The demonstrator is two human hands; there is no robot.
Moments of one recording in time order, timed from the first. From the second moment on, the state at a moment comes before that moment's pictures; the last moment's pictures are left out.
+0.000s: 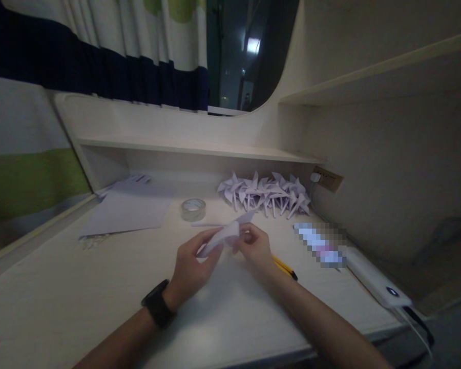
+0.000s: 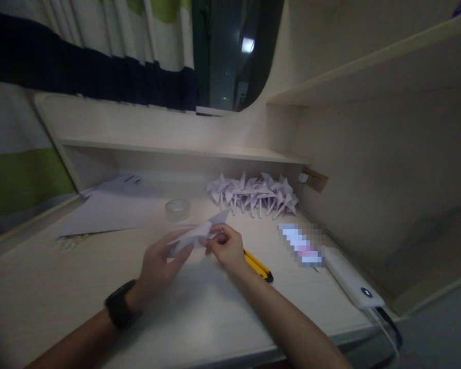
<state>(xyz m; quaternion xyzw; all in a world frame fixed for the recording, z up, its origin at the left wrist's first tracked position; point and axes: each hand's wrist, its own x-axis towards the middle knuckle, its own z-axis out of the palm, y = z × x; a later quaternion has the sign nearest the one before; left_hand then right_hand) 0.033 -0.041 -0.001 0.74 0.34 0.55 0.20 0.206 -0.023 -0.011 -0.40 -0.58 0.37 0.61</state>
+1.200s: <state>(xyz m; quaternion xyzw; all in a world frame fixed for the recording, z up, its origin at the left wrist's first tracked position) 0.034 -0.048 0.004 0.67 0.39 0.58 0.26 0.211 -0.036 -0.015 -0.34 -0.74 -0.18 0.55</state>
